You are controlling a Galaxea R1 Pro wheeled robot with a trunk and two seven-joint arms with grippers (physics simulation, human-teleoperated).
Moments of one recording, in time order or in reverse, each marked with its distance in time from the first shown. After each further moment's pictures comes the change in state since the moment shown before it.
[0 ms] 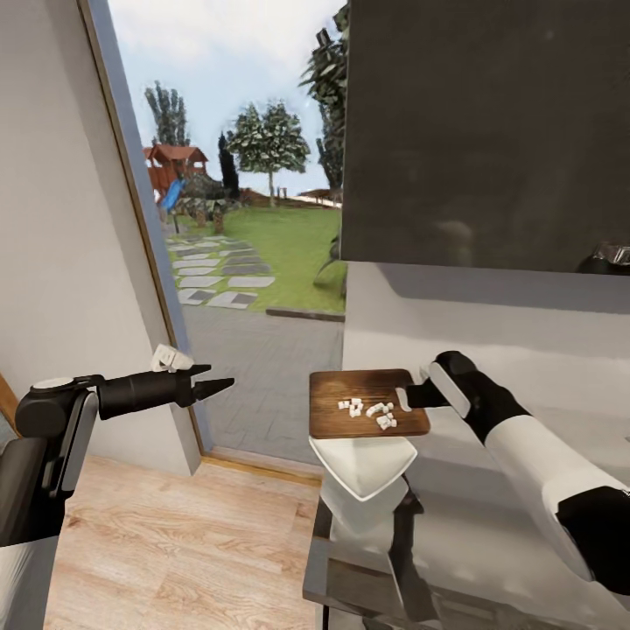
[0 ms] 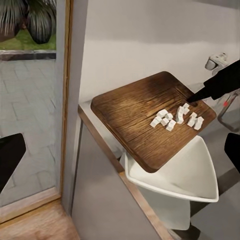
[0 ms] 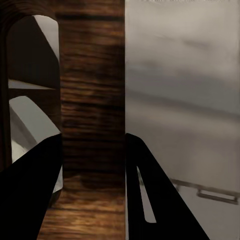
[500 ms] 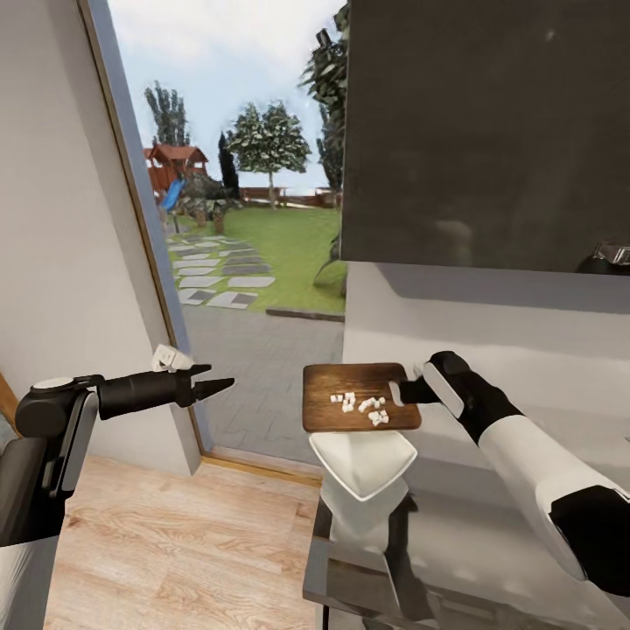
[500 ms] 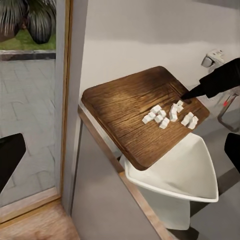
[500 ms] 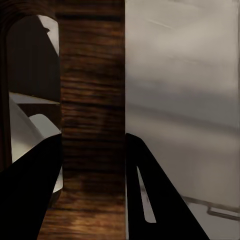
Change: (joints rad) left arm 0.000 0.000 0.000 0.000 0.000 0.000 0.000; right arm 0.000 0.024 0.001 0.002 0.001 -0.067 0.000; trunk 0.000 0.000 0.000
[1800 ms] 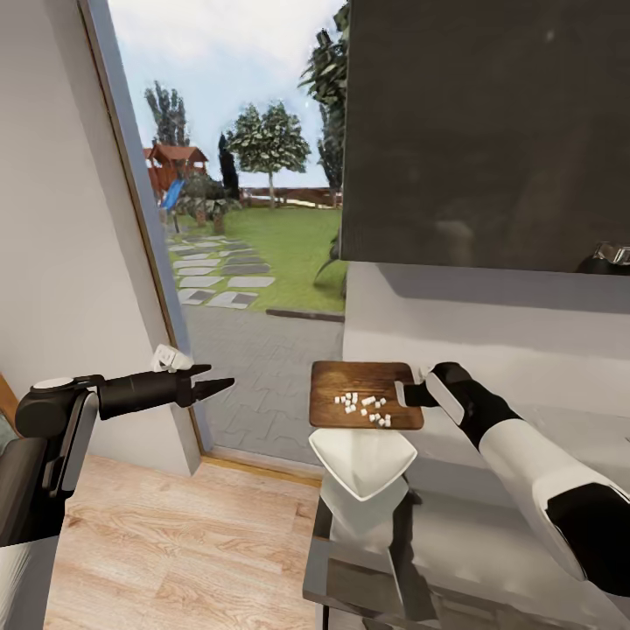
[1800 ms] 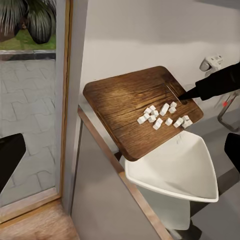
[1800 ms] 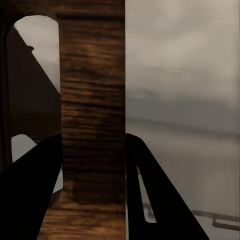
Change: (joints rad) left arm 0.000 0.000 0.000 0.000 0.000 0.000 0.000; right arm 0.000 0.001 0.001 0.111 0.001 -0.172 0.002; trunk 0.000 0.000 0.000
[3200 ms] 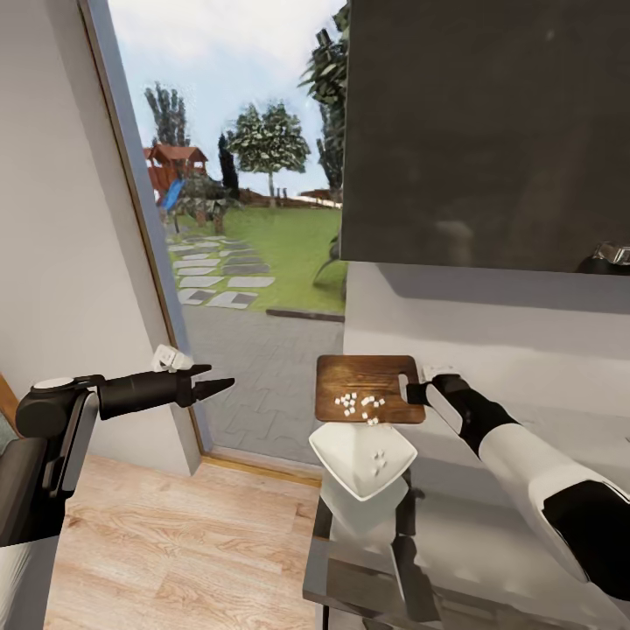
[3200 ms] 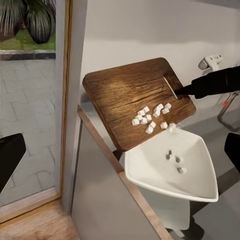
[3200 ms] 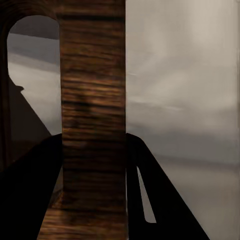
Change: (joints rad) left arm 0.000 0.000 -0.002 0.000 0.000 0.000 0.000; right arm 0.000 0.000 0.066 0.091 -0.001 -0.248 0.002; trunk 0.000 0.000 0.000
